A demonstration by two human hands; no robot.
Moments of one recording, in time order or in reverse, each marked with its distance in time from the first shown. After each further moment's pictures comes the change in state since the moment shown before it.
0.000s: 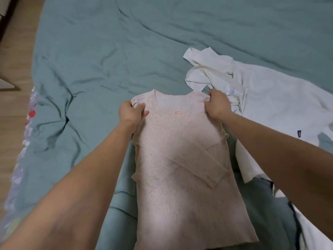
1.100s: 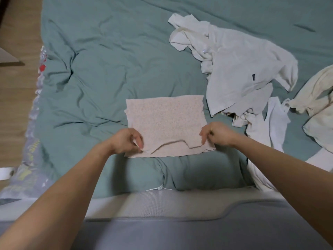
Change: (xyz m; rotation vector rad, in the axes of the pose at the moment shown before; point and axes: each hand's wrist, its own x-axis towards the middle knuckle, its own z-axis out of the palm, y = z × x) left_hand -0.231 -0.141 -0.093 0.744 -0.720 0.198; right_hand -0.288 0.114 -0.038 -0.039 -0.597 -0.261
